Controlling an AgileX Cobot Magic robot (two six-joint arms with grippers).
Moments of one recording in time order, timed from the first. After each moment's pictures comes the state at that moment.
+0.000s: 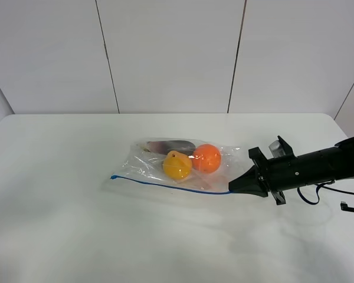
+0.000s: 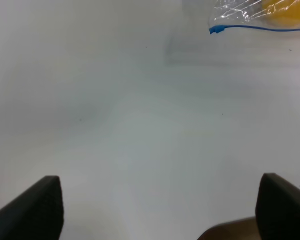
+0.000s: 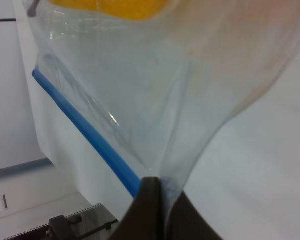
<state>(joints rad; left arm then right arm) -0.09 0.11 -0.49 -0.08 1.07 0.10 -0.07 1.90 -0.75 1.37 0.97 -1.07</state>
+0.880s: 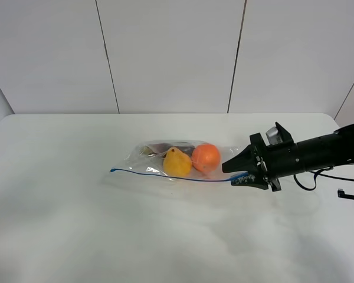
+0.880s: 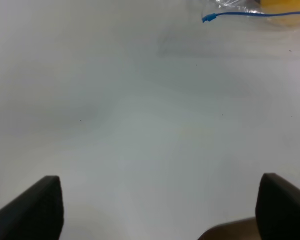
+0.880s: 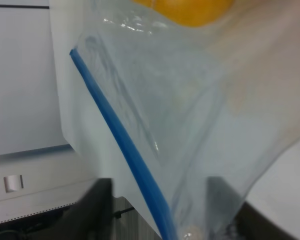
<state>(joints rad) -0.09 0.11 -0.49 -0.08 1.07 0.10 -0.07 1.90 -0.85 1.33 1.07 -1.04</state>
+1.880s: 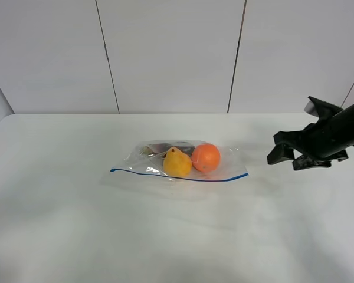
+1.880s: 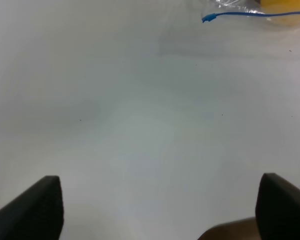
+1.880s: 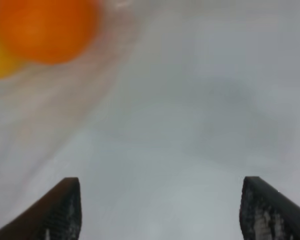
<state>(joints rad) -0.09 0.11 -0.49 -0.08 1.07 0.10 -0.09 1.62 -0.95 0.48 0.68 -0.45</state>
